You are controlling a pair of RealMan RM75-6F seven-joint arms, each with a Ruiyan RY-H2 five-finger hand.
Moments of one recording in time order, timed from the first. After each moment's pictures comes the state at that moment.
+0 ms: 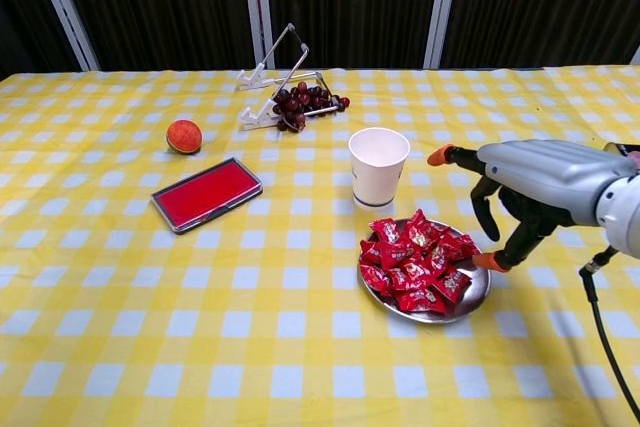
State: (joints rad) left arm -0.10 -1.06 -0.04 -1.68 1.37 1.38 0.09; right arm 0.54 -1.54 0.18 -1.83 -0.94 1.10 -0.76
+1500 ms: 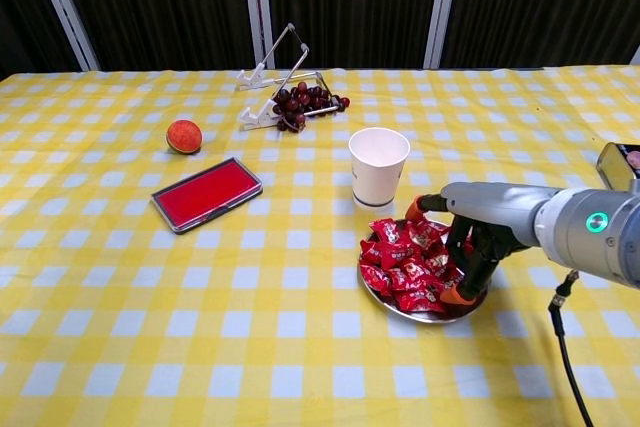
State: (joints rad) left arm -0.10 -1.05 -0.04 -1.70 1.35 1.37 0.08; right arm 0.77 -1.58 0.19 -1.84 -0.47 1.08 -0.77
